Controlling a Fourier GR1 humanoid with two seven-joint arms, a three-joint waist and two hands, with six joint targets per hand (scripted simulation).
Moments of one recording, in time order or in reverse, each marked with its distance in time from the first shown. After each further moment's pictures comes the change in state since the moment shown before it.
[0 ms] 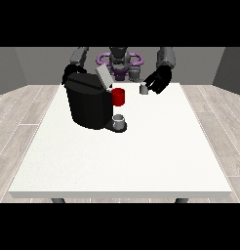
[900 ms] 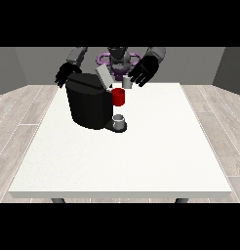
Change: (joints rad) left arm -0.232 0.066 0.085 0.002 0.007 -0.060 0.109; right arm -0.065 -0.009 0.026 -0.062 0.030 -0.014 0.027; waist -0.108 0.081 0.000
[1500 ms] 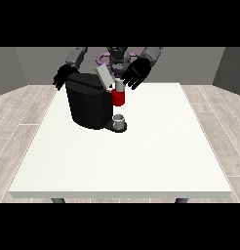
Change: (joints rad) left arm -0.051 -0.031 -0.012 0.004 -0.035 0.002 0.037; right arm -0.011 -0.003 -0.025 0.009 -0.007 -0.013 -0.017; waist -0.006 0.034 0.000
